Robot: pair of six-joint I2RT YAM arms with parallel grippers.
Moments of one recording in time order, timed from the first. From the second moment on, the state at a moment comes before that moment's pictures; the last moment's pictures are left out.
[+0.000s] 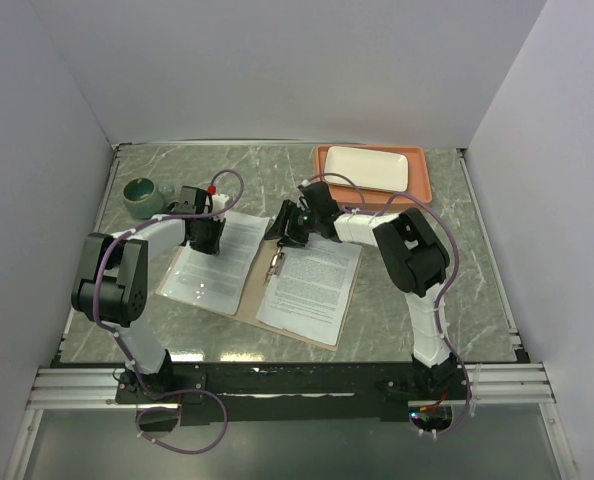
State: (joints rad) left arm -0.19 1.74 1.02 -0.34 0.19 0.11; right arm 0.55 2.13 1.34 0.06 -0.47 0.85
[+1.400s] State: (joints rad) left arm -0.19 1.74 1.01 -0.33 0.19 0.11; right arm 0.57 2.05 1.22 0.19 -0.53 0.93
